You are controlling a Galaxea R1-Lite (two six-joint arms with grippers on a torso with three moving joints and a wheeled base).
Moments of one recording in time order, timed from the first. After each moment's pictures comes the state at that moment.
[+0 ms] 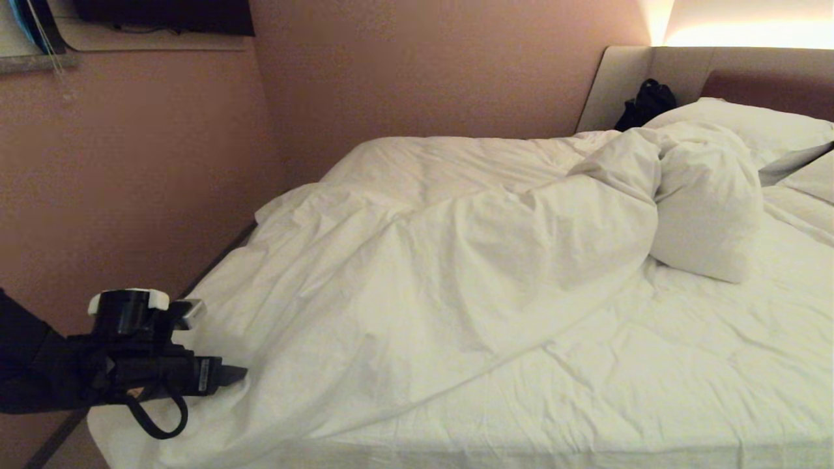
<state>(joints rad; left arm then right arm) 0.14 1.95 -0.65 -0.43 -0.18 0.11 0.00 0.00 0.00 0.00 0.00 0.00</state>
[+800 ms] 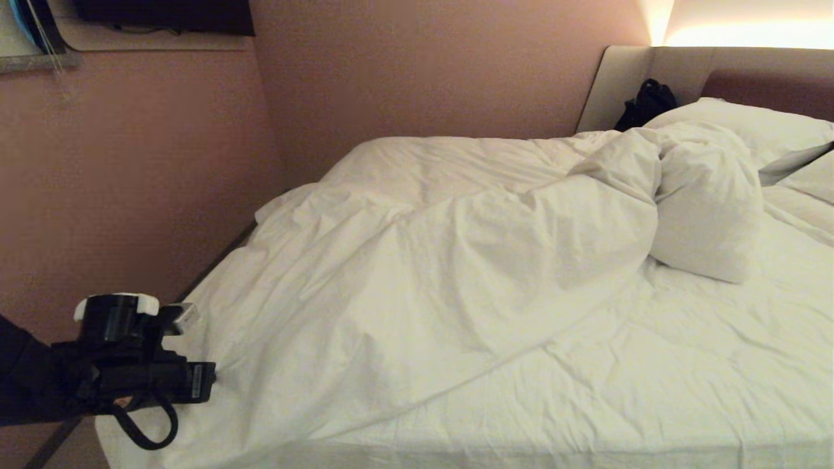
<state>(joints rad) 0.15 1.88 -0.59 -0.42 -0.19 0.09 0.00 0.00 0.00 0.00 0.00 0.00</state>
